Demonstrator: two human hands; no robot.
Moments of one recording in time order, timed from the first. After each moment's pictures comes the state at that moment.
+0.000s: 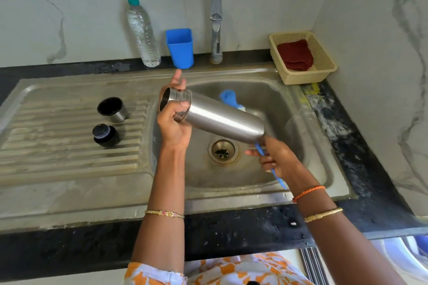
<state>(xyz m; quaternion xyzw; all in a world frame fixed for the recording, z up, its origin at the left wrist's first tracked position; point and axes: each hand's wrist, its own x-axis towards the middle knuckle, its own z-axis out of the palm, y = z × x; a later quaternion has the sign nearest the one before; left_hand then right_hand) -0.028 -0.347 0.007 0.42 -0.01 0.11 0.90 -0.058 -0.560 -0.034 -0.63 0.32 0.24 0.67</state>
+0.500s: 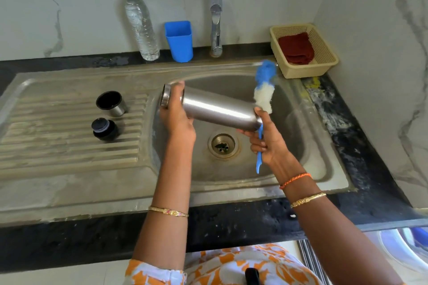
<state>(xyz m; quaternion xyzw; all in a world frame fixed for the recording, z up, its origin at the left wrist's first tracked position) -0.019 -0.359 0.000 0.40 0.27 0.10 0.87 -0.047 -0.542 -0.031 -0.51 0.27 0.16 0.80</state>
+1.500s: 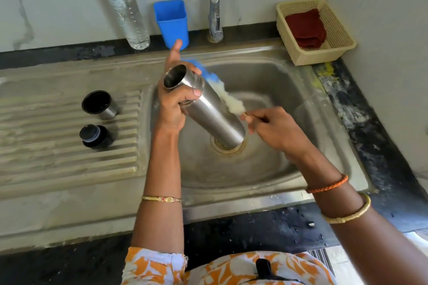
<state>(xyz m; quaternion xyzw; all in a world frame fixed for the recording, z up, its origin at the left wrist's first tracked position) 0.021 -0.325 -0.001 0.57 -0.07 0.04 0.82 -0.042 -0.524 0.021 -0.89 0.08 0.14 0.42</state>
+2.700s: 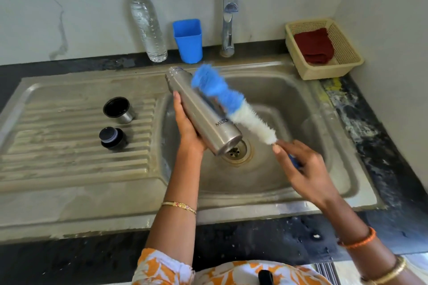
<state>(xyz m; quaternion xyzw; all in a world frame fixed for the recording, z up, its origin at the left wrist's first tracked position) 0.004 -0.349 -0.033 0.34 0.19 -0.04 0.92 -0.101 -0.568 -0.026 -0.89 -0.07 -0.08 0.44</state>
